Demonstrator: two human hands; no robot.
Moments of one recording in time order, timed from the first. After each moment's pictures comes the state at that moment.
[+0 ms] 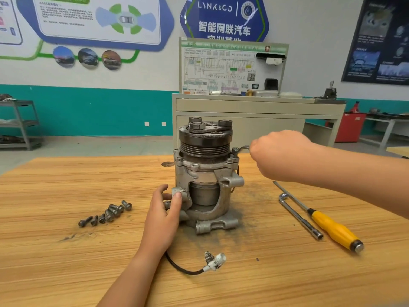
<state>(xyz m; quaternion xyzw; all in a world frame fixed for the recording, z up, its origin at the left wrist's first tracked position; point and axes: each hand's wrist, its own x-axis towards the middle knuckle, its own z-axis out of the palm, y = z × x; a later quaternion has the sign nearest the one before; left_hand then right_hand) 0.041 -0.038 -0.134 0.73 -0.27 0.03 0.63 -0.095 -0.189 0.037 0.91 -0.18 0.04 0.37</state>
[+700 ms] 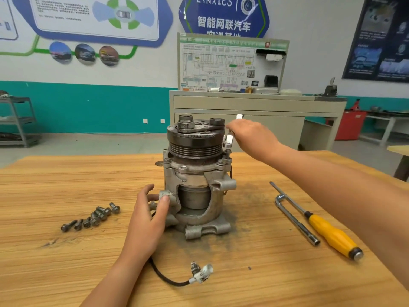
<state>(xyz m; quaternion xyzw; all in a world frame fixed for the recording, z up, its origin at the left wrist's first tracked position) 0.042 -0.038 -0.130 0.73 -0.27 0.05 0.62 -0.018 -0.281 0.012 0.94 -0.04 0.30 0.19</state>
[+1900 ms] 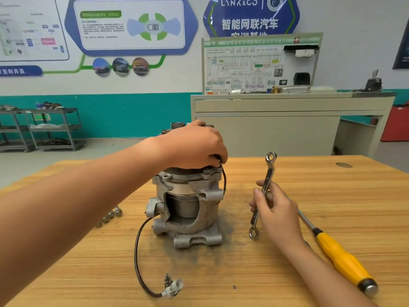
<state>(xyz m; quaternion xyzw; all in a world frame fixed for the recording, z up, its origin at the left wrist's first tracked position) 0.032 -0.125 0.050 0.73 -0.63 0.24 -0.13 -0.090 -0.266 -0.104 0.79 -0.12 0.45 -0.39</state>
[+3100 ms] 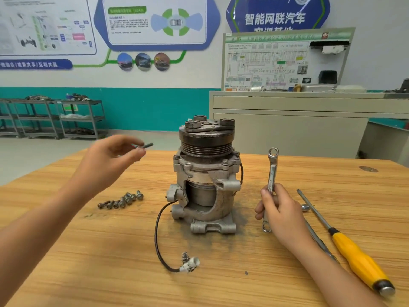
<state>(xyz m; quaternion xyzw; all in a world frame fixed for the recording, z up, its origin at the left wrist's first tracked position) 0.037 0.029 -0.011 0.81 -0.32 0.22 0.45 -0.090 -0.256 -0.110 0.84 -0.10 0.35 -0.41</state>
